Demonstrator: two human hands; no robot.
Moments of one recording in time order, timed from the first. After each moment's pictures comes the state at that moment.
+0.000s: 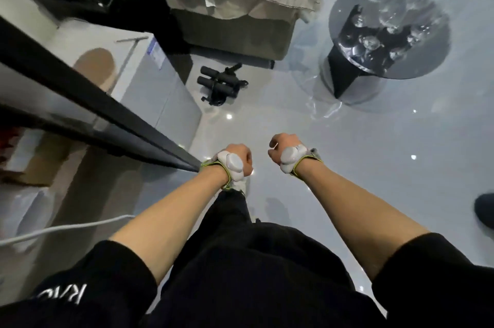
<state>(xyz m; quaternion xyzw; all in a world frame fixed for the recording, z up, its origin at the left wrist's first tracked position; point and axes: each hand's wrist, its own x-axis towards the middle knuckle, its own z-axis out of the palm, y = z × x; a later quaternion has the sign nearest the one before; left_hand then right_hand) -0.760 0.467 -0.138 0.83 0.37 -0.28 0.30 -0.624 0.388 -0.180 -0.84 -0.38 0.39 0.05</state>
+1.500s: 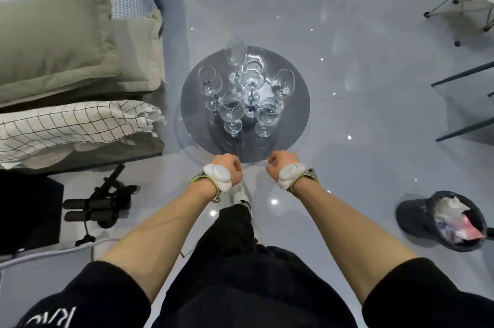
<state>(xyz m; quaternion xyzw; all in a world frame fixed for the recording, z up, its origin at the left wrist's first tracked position) -0.109 0.484 -0.166 0.88 0.24 -0.27 0.30 -0.021 0.334 -0.189 -0.91 -0.13 0.37 0.15</state>
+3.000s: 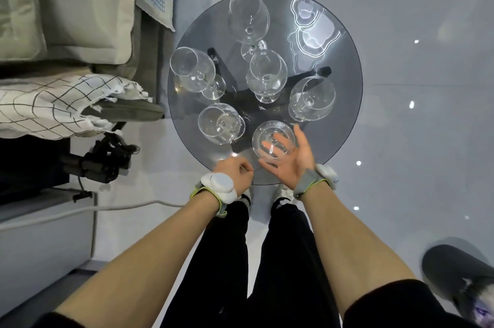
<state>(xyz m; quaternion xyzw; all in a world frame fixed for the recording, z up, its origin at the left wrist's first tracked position) 0.085 0.498 -0.311 0.76 0.43 -0.29 0.39 0.202 0.390 -0.374 -0.38 0.35 0.60 0.61</state>
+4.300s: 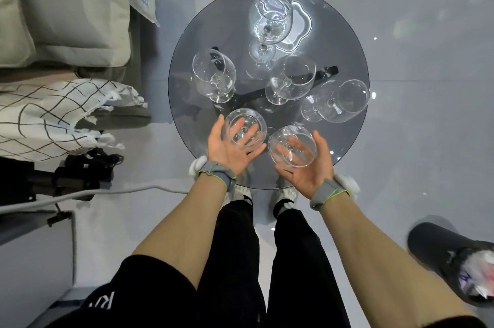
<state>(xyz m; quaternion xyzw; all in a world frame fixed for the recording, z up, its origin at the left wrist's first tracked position) 0.081 0.593 -0.388 0.03 0.52 -0.02 0.86 0.167 0.425 -0.364 -0.42 0.40 0.52 0.63</state>
